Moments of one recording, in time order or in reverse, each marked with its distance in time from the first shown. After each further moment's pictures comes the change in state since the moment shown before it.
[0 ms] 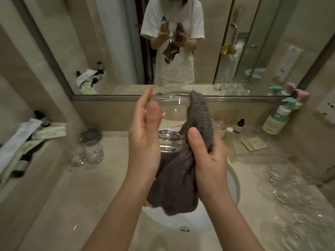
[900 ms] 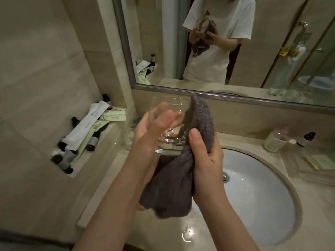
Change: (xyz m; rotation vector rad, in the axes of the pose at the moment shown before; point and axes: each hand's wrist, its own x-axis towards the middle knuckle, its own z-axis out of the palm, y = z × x) left_hand 0.018 -0.014 -0.171 -0.369 -0.048 -0.281; right_hand -0.040 0.037 0.156 0.224 -0.181 0.186
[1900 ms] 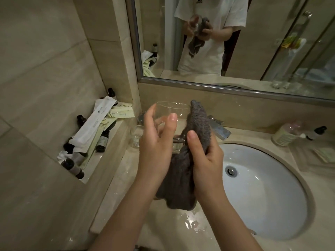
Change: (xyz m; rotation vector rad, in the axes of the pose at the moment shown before) left_hand 0.019 -0.006 -0.061 0.498 0.194 0.093; right_hand 0.010 0.049 0.056 -0.178 0.097 -0.009
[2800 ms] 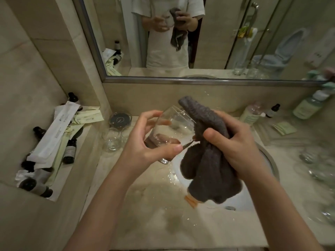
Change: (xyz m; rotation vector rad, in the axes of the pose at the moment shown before) left_hand 0.000 -0.005 -0.001 -0.127 -0.553 0.016; right_hand 0.019 -0.044 -0.106 -0.298 -0.212 -0.111
